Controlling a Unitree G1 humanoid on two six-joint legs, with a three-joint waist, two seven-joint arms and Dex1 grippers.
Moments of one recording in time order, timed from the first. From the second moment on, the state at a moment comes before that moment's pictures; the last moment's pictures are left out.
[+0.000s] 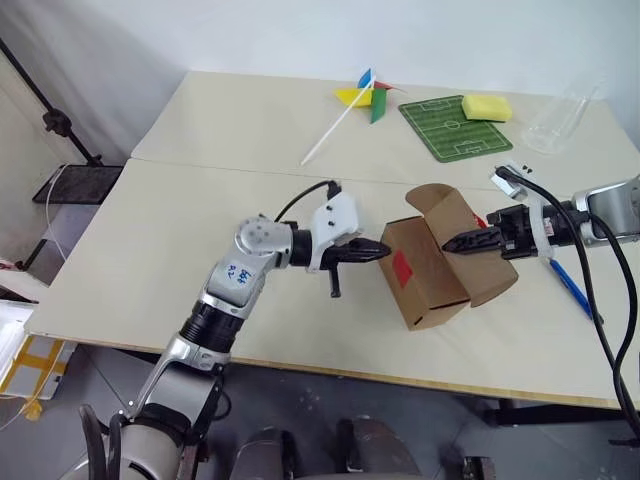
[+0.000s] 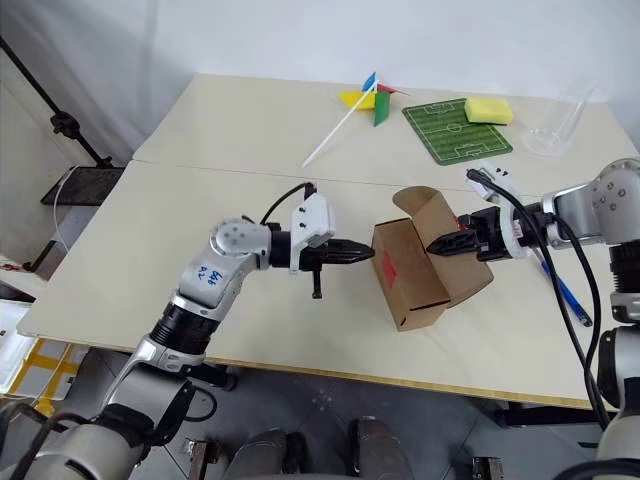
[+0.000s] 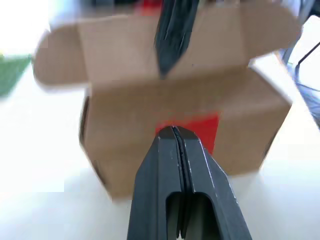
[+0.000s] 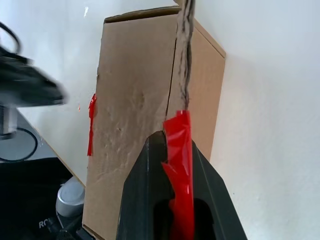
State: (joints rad) left arm -0.83 0.20 -0.26 0.12 -0.15 0.32 -0.96; right arm -1.02 -0.99 0.14 0.28 0.89 1.60 0.74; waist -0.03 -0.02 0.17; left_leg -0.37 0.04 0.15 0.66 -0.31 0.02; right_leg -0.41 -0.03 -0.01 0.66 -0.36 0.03
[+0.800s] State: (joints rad) left arm -0.93 0.10 -0.39 0.36 0.00 0.20 -0.92; right arm -0.91 -1.00 0.02 0.22 1.00 1.60 0.63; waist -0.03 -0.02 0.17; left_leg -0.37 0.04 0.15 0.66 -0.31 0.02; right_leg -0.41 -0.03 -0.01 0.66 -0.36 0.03
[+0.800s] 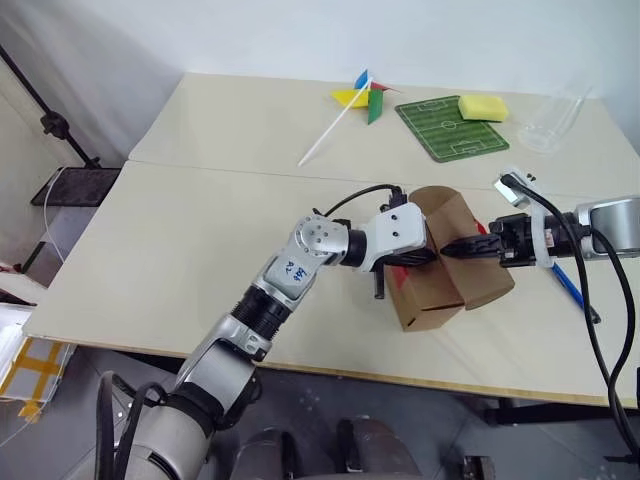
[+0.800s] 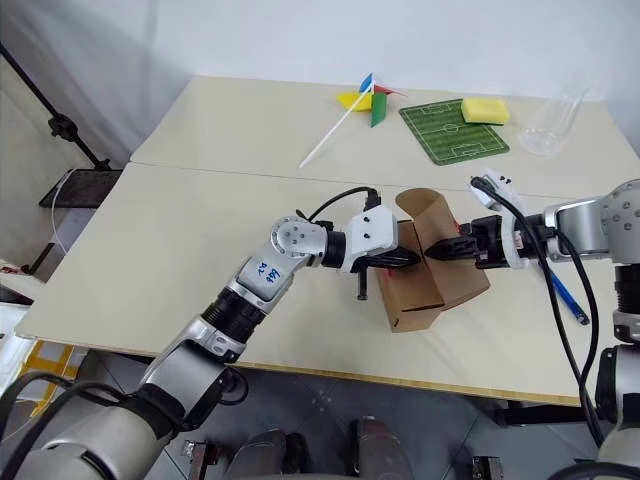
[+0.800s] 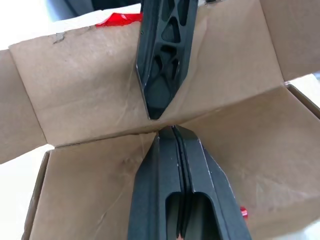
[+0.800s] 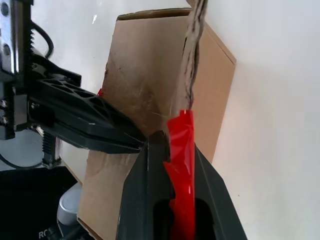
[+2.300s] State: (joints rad) left arm -0.66 0.59 -0.12 0.09 -0.20 0.70 -1.05; right arm -0.26 -1.14 -0.40 0.02 0.56 0.58 1.22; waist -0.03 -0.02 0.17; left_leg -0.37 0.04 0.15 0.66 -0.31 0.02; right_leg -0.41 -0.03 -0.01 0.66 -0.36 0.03
